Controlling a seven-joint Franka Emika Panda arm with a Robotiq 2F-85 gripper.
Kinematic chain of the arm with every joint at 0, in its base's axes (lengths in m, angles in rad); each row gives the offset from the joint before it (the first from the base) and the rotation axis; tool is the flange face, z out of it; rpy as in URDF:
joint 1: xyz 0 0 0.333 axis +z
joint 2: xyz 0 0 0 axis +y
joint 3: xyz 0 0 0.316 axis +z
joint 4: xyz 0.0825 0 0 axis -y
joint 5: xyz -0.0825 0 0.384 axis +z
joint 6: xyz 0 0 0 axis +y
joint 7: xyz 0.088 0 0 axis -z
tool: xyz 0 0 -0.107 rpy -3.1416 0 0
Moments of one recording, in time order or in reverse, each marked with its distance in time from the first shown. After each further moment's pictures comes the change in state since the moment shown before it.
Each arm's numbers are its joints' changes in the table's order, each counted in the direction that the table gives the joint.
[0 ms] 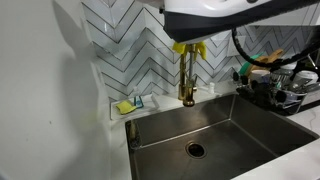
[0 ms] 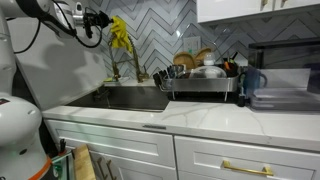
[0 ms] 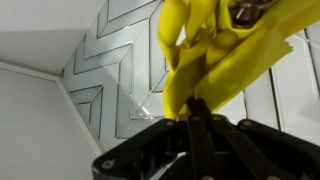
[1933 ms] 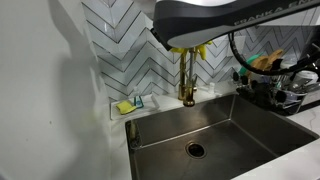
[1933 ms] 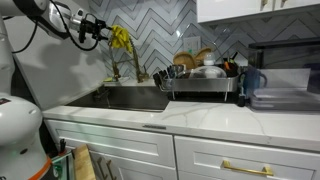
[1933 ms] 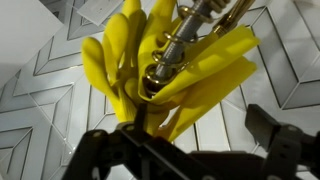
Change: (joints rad) arm 0.016 -0.022 -0.012 -0.041 0.334 -0.079 -0.184
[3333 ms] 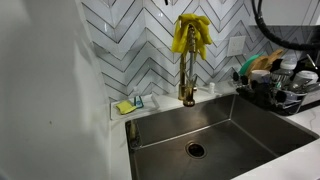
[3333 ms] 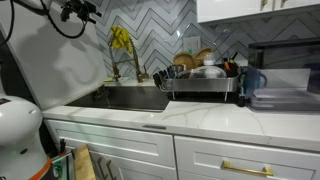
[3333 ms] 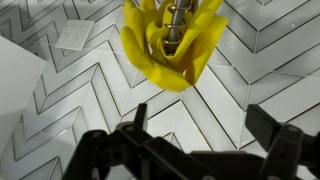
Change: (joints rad) arm 0.000 -0.211 -0.071 0.043 0.405 -0.094 0.000
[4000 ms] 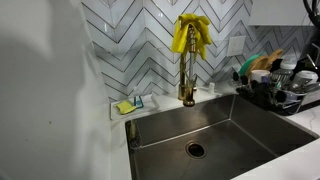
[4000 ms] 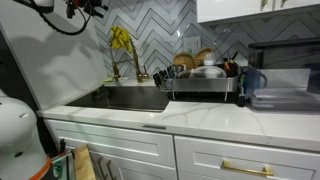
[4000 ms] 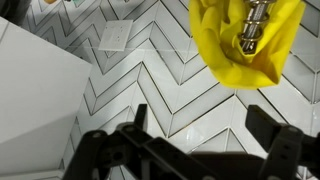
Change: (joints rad) arm -0.131 -0.209 -0.051 -0.210 0.047 -0.127 0.059
